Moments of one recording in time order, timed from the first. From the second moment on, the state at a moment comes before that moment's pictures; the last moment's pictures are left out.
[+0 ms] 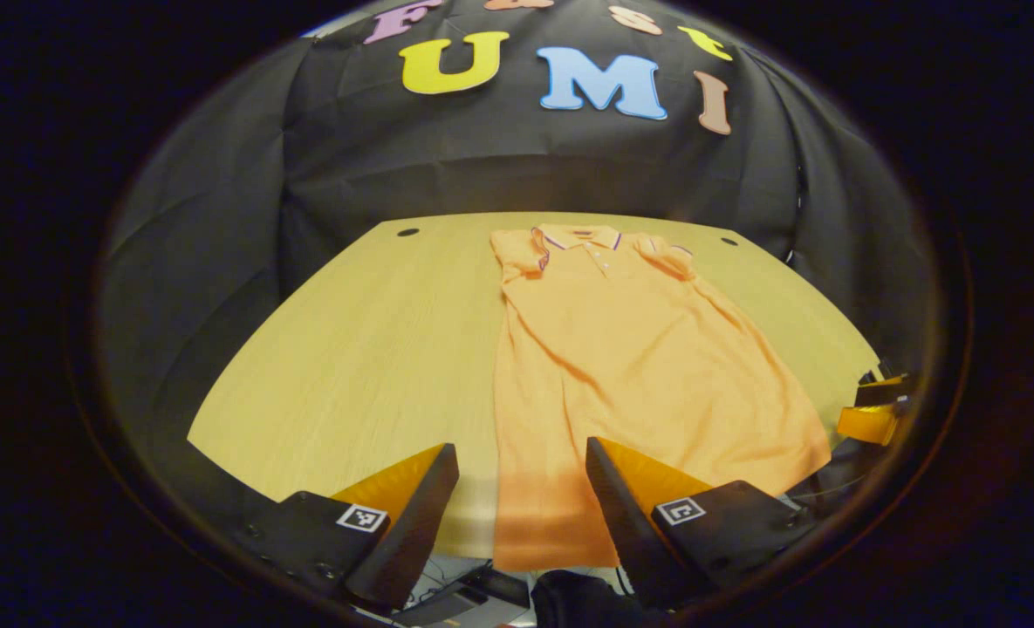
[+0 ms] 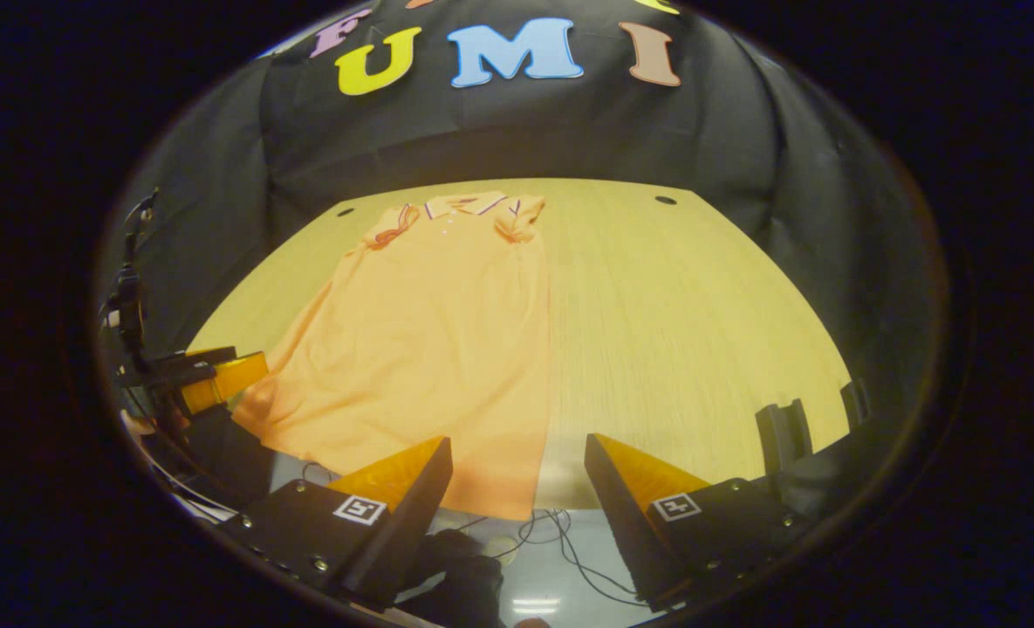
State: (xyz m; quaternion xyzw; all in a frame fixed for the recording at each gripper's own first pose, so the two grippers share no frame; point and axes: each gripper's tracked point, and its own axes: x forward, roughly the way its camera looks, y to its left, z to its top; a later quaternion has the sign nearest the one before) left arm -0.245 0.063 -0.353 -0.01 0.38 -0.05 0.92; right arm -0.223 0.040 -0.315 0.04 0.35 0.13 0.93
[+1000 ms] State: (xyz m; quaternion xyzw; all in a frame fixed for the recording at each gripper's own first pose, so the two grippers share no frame) left arm -0.286 0.050 -0.386 0.02 0.42 -0.12 0.90; right arm -0.232 0.074 -0.345 0.01 0.41 0.13 0.90
